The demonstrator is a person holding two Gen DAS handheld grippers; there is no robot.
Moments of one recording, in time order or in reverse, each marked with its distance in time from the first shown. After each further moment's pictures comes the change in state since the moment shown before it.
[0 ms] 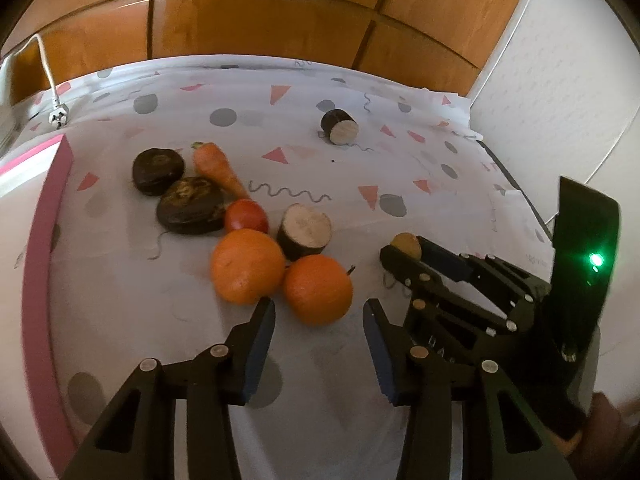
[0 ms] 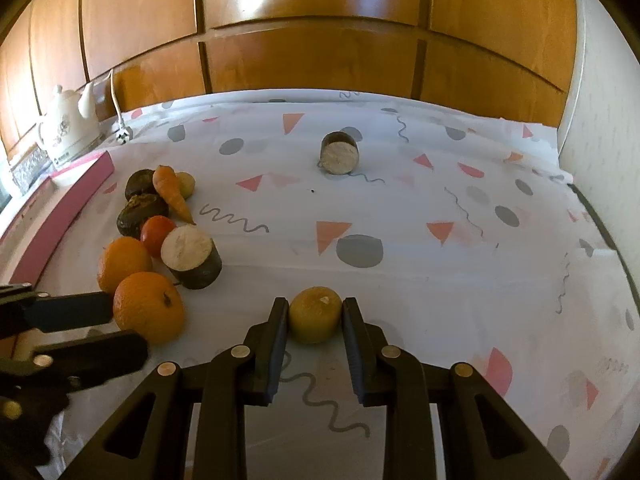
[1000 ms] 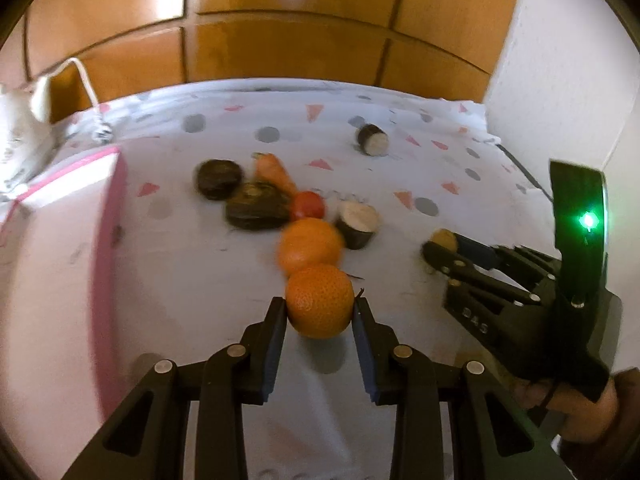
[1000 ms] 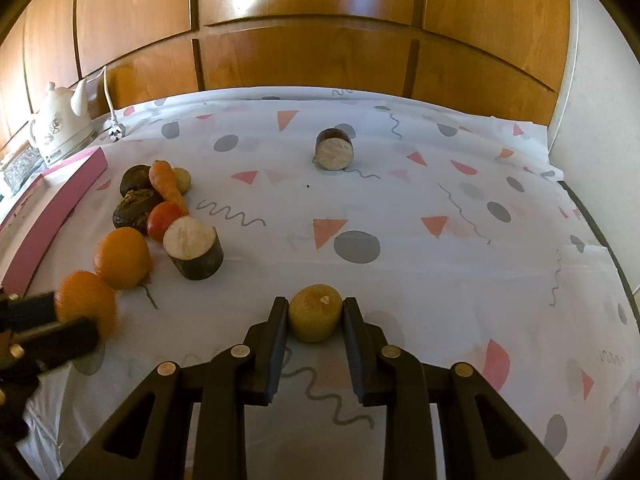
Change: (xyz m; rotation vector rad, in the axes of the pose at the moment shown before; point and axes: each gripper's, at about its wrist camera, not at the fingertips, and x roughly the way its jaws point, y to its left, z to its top) left arm -0.035 0.025 -0.023 0.043 -0.097 0.132; right arm 0.000 0.009 -0.004 -0.003 0.001 -0.061
